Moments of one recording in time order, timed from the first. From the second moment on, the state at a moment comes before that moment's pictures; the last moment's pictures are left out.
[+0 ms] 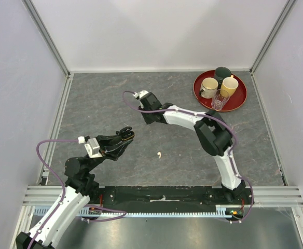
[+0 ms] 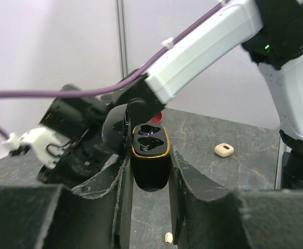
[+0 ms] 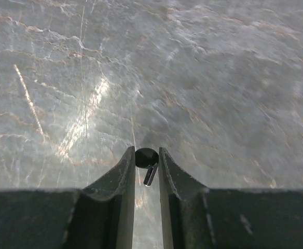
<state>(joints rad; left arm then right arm) -0.45 0.28 0.12 0.64 0.52 -0.22 0.78 2.21 1.66 -0.31 0.12 0.13</state>
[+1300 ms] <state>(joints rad) -0.45 0.34 0.12 0.66 0.50 -0.22 1.14 1.26 0.78 0.80 0.26 0.21</state>
